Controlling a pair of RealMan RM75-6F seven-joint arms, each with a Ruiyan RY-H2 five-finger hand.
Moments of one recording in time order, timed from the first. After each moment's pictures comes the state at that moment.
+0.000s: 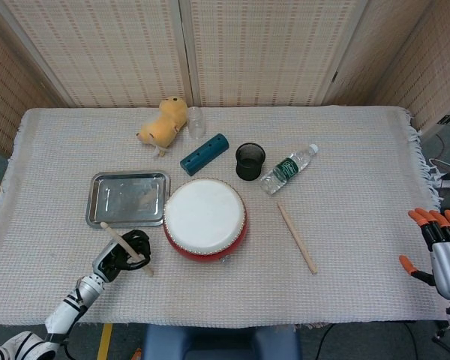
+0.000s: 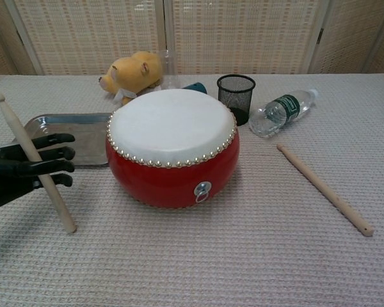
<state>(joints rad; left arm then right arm) -0.49 -1.48 0.03 -1.36 1.55 1.06 -1.67 0.04 -1.05 0.08 -1.65 -1.51 1.52 0.00</state>
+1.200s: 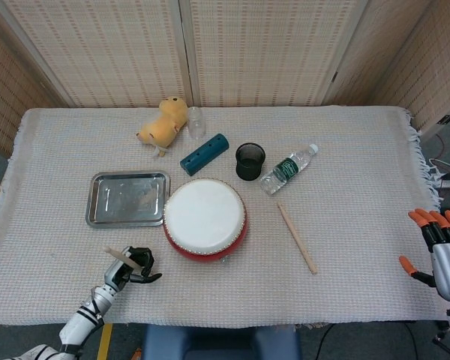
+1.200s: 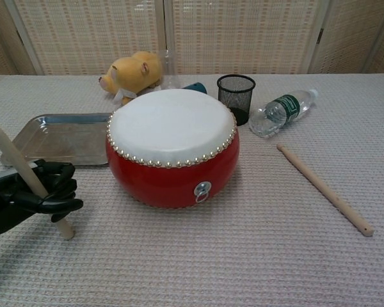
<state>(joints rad) -0.44 -1.57 0.03 -1.38 1.49 1.06 -1.27 0.03 -1.05 0.07 -1.66 -1.51 1.54 0.00</state>
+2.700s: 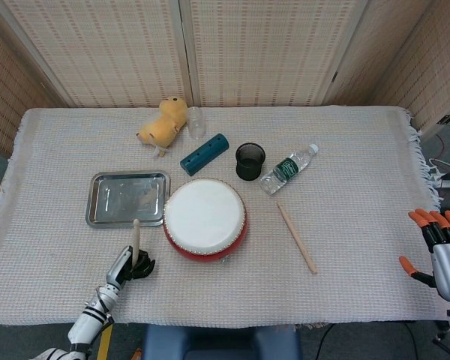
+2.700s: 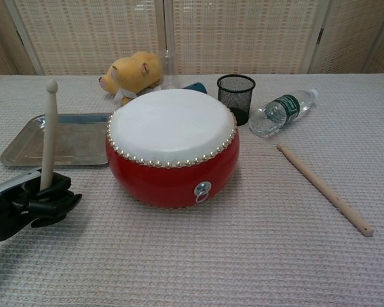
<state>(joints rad) -0.40 -1.65 -0.04 -1.33 1.41 1.04 -1.06 0.03 -1.05 0.07 -1.66 -1.52 1.54 0.01</state>
